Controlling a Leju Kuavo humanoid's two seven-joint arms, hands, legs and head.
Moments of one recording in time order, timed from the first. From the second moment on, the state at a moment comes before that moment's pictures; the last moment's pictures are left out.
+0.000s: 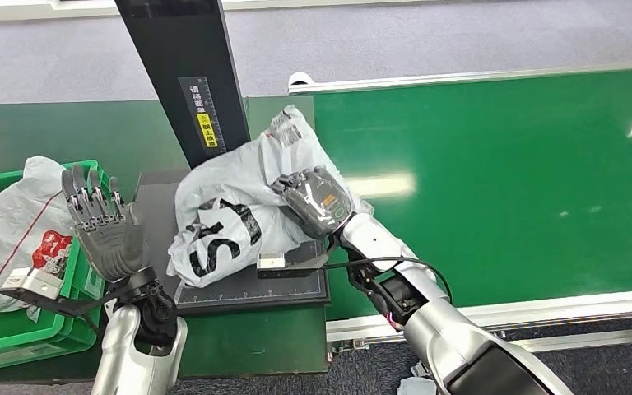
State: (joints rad) left arm -0.21 -0.25 -0.01 -1.38 0.22 0.14 -0.70; right arm -0.83 0.17 0.72 -0.47 0.98 -0.68 -0.49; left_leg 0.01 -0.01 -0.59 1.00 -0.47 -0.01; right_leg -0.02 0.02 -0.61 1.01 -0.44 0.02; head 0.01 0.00
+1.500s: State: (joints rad) left arm -0.25 -0.26 -0.04 -1.32 0.21 0.13 -0.70; right arm -0.84 0.20 0.54 -0.33 1.03 0.09 -0.36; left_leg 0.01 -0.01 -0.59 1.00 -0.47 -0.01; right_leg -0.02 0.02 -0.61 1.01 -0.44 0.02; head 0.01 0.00
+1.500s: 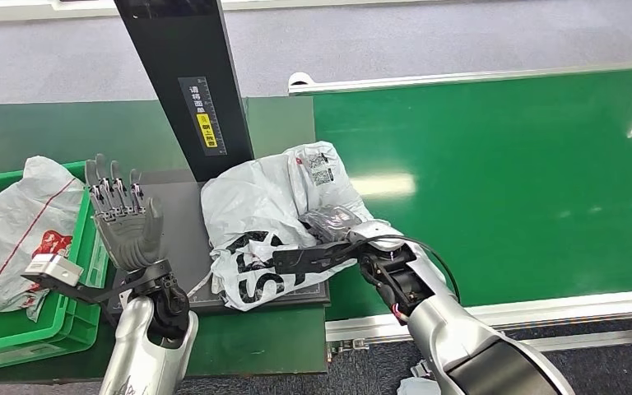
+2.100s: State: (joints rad) left arm -0.22 -0.24 -0.03 -1.32 0.21 0.14 -0.70; right arm -0.71 0.17 0.49 -0.68 0.44 -0.13 -0.68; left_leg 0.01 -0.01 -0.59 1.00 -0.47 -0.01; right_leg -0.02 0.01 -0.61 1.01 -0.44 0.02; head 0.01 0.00
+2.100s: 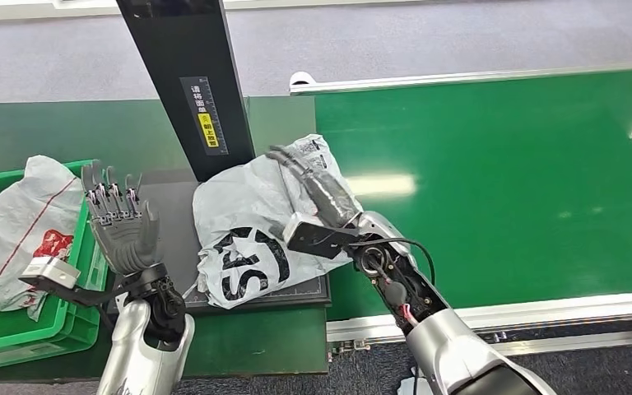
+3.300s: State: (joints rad) left arm -0.22 -0.15 -0.27 -1.17 -0.14 0.02 -0.63; right arm -0.24 0.08 0.13 -1.22 0.02 -0.21 -0.69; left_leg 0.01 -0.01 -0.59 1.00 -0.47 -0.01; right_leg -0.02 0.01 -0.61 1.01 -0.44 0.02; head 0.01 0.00
